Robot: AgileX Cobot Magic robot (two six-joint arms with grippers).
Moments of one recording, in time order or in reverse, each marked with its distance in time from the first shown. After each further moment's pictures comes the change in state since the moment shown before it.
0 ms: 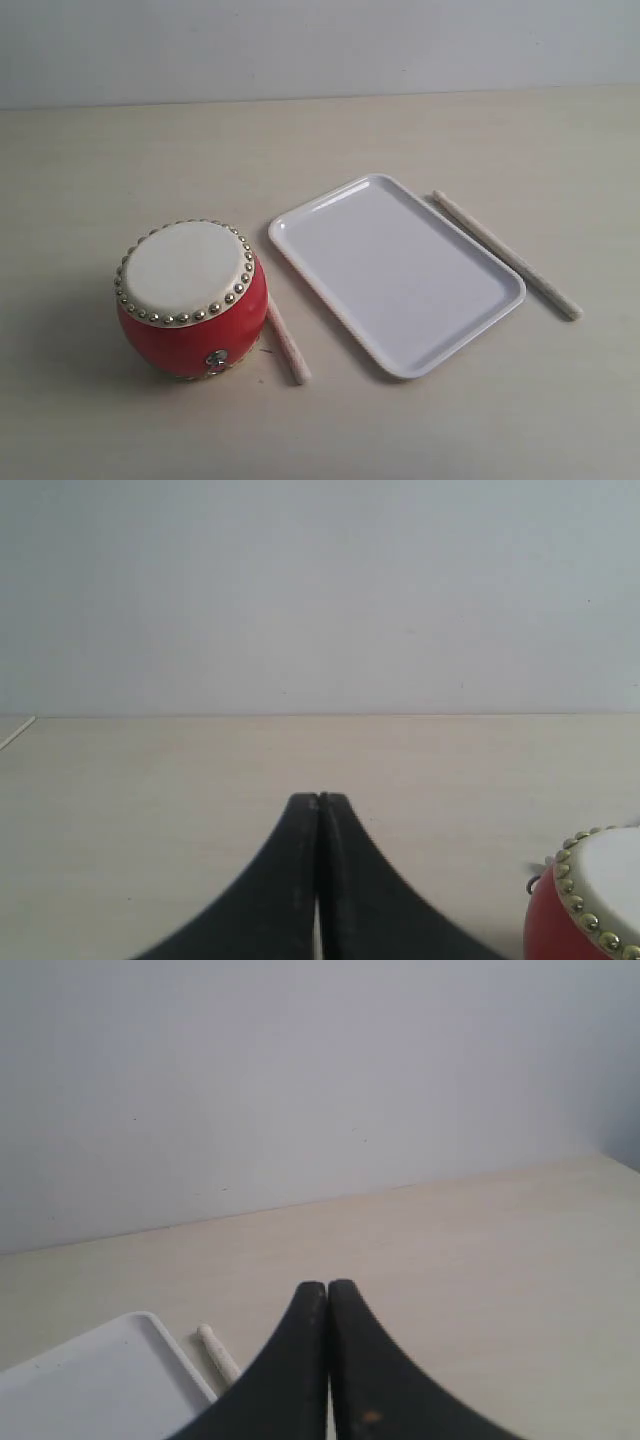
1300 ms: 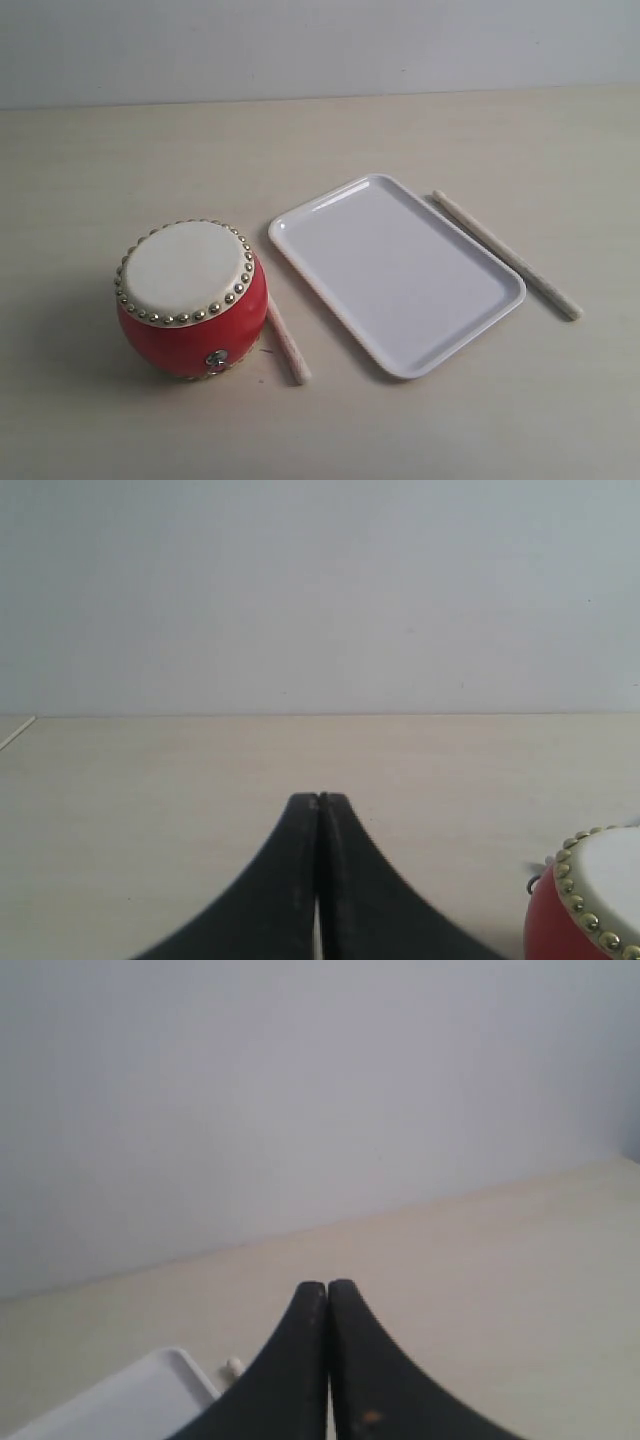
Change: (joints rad) left arm 0.000 0.000 0.000 0.000 0.000 0.000; right arm 0.000 0.000 0.000 0.083 -0.056 0.000
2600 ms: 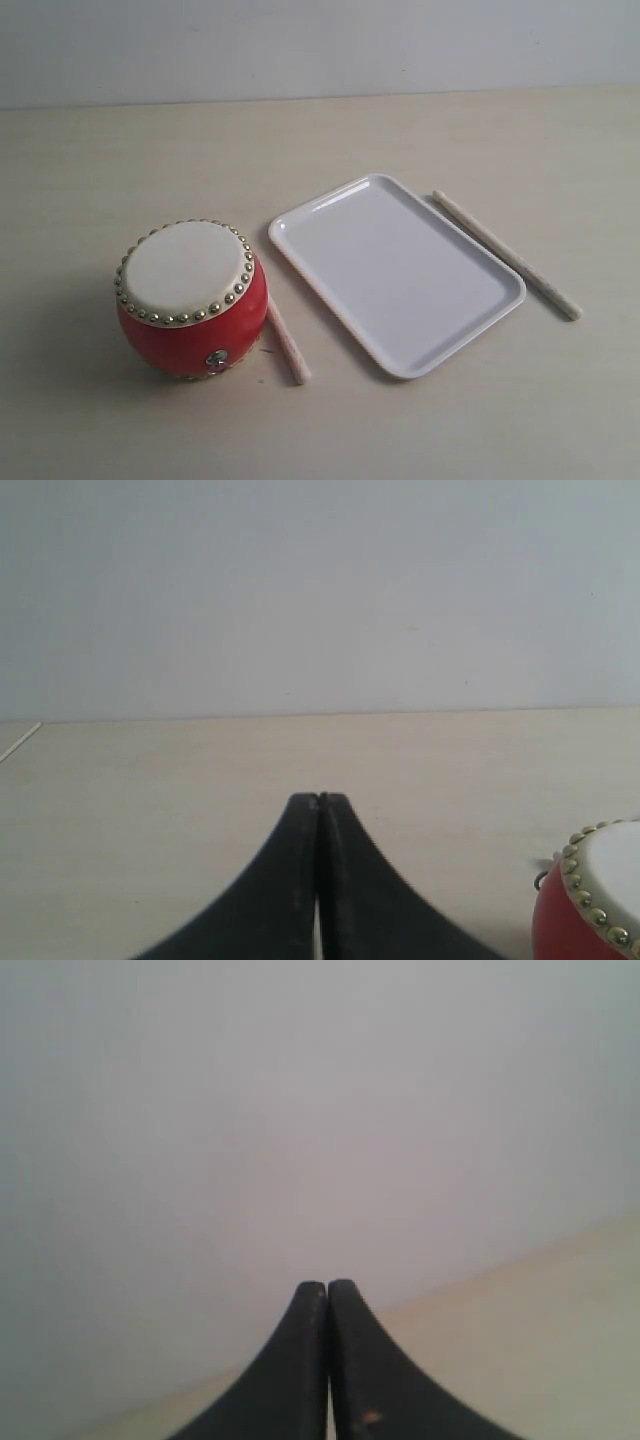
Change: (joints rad) left arm 0.000 0.000 0.000 0.009 0.000 0.015; right arm 0.006 0.601 -0.635 0.105 0.110 0.112
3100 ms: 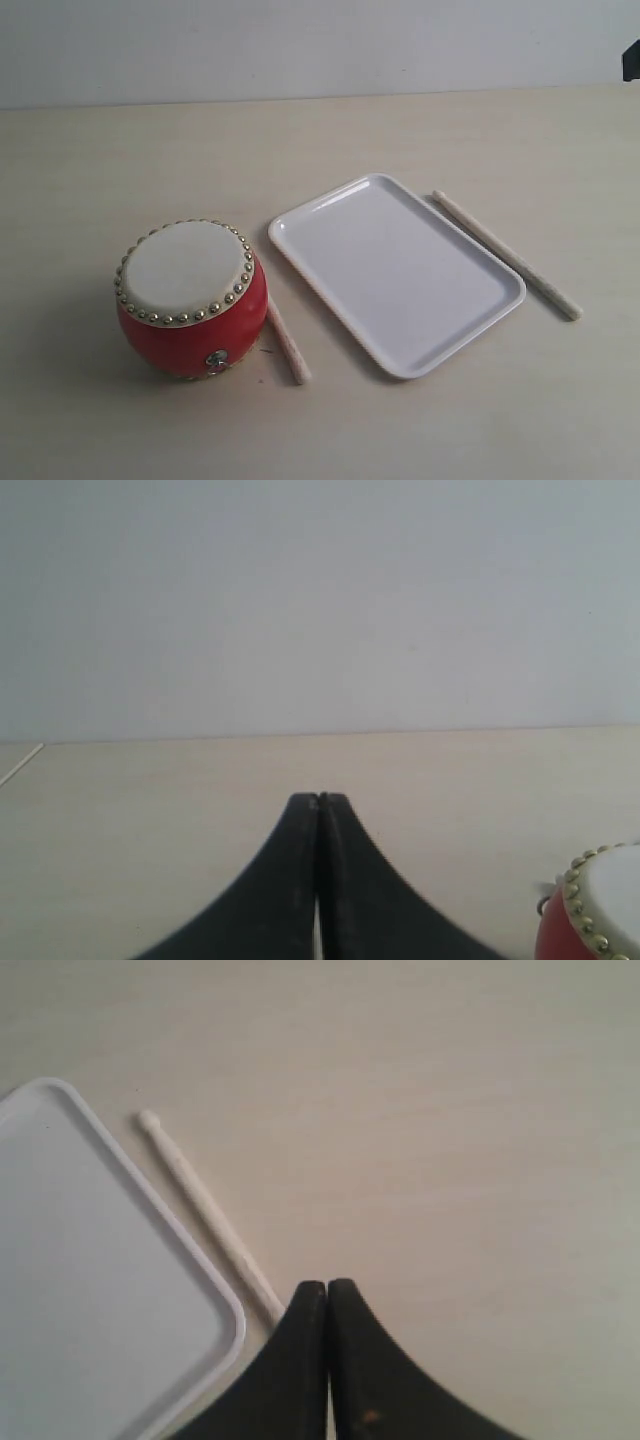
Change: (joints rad) left arm 0.000 0.000 0.000 0.002 -0.035 0.004; right arm 0.000 0.703 -0.395 -0.087 0.615 -0.213
